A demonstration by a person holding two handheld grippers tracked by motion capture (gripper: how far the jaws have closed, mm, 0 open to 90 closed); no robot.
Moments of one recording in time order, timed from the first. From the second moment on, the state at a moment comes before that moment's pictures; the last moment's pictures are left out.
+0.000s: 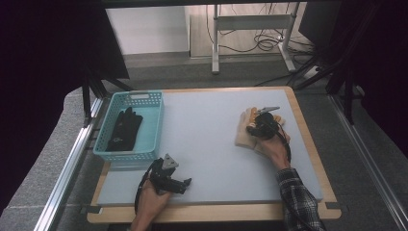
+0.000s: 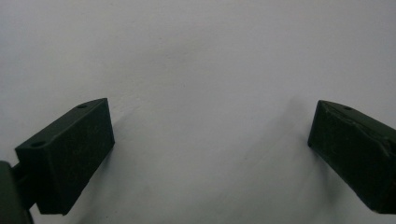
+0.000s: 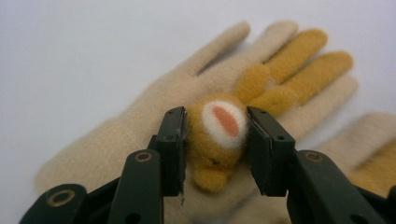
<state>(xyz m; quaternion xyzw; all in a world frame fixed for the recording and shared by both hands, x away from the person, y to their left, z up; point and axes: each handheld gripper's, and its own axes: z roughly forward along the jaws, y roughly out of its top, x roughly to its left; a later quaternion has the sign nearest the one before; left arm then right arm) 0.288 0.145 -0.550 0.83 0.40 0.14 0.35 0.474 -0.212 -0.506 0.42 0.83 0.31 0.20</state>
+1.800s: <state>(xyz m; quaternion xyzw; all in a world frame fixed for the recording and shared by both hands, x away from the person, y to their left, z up) 0.288 0.145 -0.550 0.83 0.40 0.14 0.35 0.430 -0.165 -0.456 0.39 0.84 0.34 0.17</state>
